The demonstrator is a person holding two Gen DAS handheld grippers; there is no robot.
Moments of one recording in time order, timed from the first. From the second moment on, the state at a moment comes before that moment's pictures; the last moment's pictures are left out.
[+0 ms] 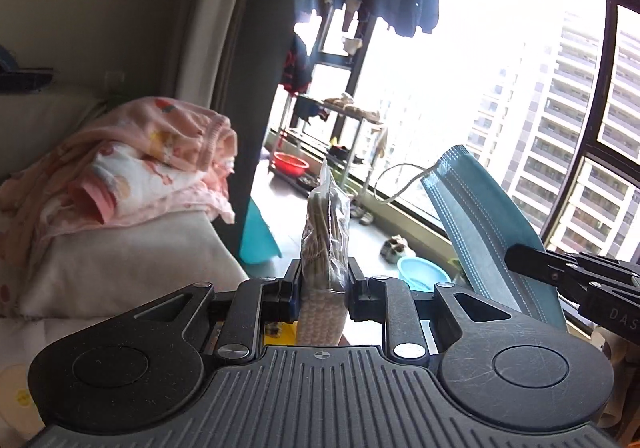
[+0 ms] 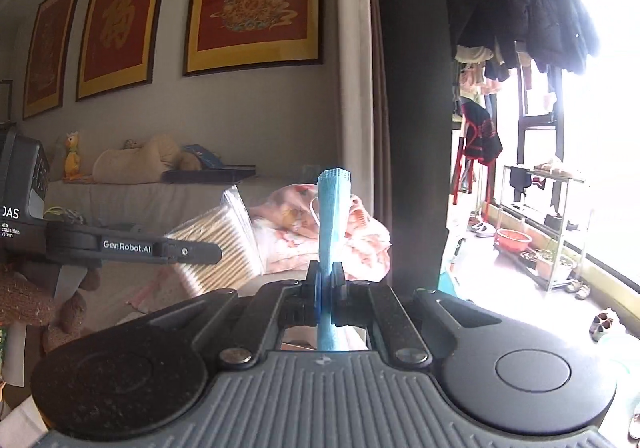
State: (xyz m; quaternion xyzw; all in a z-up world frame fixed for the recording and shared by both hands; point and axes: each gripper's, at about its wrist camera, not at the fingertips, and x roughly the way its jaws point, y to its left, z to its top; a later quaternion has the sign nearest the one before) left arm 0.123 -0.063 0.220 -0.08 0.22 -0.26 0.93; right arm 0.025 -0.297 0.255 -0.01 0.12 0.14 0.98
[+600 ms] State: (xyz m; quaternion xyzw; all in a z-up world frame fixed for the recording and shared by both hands) left arm 0.215 -0.067 0.091 -0.09 0.33 -0.23 0.91; right arm 0.158 -0.307 0.115 0.11 0.33 0.14 0.93
